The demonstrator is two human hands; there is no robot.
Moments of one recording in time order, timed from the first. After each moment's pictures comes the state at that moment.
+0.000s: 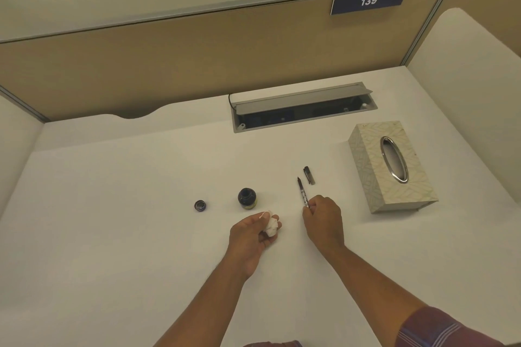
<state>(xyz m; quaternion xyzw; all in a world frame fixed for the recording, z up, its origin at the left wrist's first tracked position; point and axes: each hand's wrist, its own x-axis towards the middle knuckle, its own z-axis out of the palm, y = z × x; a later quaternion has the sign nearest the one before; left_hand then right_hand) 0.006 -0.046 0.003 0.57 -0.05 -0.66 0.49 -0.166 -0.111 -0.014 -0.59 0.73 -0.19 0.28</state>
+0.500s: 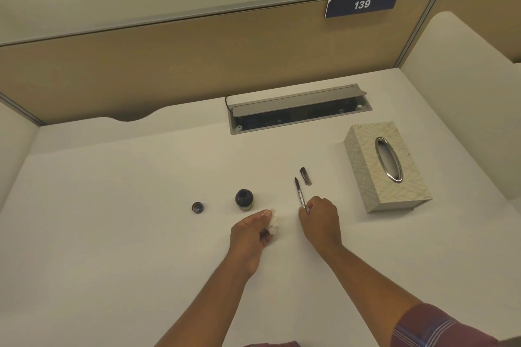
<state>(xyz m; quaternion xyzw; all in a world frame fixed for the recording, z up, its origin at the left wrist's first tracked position) 0.001 -0.050 -0.003 0.58 -0.05 -0.65 0.49 -0.165 -0.110 -0.010 -0.59 0.75 -0.16 0.26</state>
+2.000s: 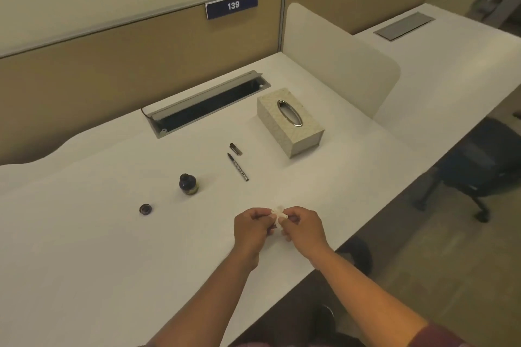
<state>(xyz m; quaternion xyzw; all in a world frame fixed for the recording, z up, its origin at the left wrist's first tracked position) -0.081 0.048 0.023 0.62 -0.34 -0.63 0.32 -0.218 0.085 0.028 -0.37 0.73 -0.37 0.44</state>
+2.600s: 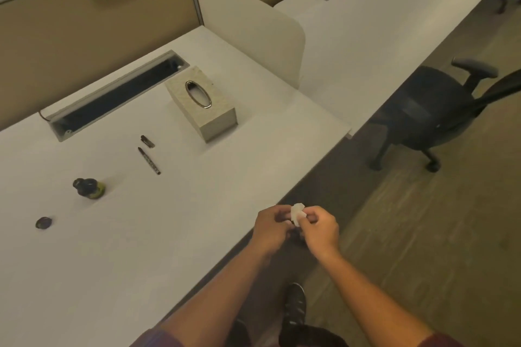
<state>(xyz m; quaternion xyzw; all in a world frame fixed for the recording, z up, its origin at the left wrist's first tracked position) -0.304 0.140 0.006 0.53 -0.54 -0.64 0.11 -0.427 0.205 -0.026 -0.23 0.83 -0.38 0.33</state>
